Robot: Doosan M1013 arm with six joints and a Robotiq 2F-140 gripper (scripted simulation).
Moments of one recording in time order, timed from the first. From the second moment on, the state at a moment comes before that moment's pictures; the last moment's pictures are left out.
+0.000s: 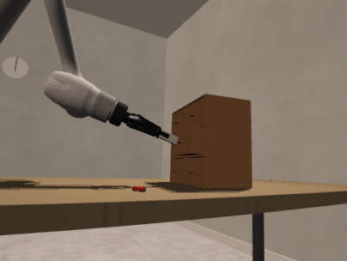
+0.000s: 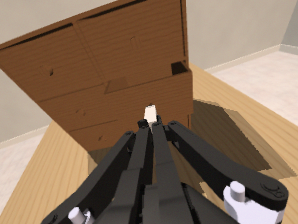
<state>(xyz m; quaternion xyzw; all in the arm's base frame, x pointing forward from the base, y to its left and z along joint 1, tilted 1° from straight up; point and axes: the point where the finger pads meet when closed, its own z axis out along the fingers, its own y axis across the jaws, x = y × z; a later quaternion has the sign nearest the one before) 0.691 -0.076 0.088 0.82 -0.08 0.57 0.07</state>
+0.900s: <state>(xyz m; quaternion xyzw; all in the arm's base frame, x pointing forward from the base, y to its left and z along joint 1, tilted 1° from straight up) 0.724 -0.083 0.088 0.82 -0.08 0.57 0.07</state>
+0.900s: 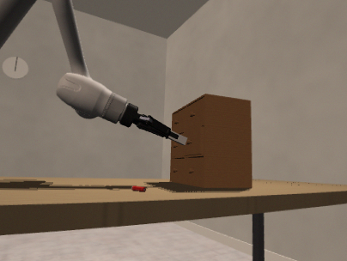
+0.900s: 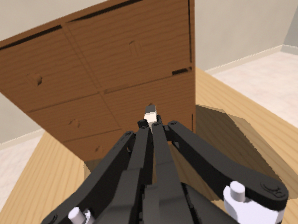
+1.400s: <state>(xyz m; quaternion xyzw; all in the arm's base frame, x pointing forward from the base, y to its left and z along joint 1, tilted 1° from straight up) 0.732 -0.085 0.088 0.82 -0.08 0.57 0.07</state>
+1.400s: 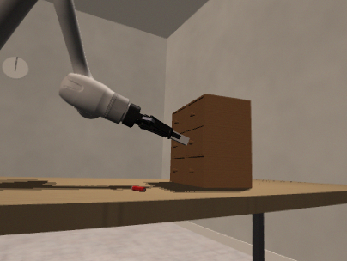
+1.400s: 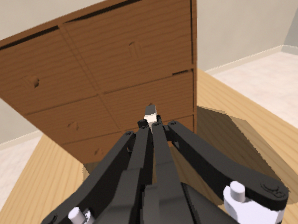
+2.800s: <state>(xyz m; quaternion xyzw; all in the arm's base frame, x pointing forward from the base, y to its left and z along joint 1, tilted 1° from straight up) 0.733 -0.085 0.088 0.82 -0.08 0.57 0.07</state>
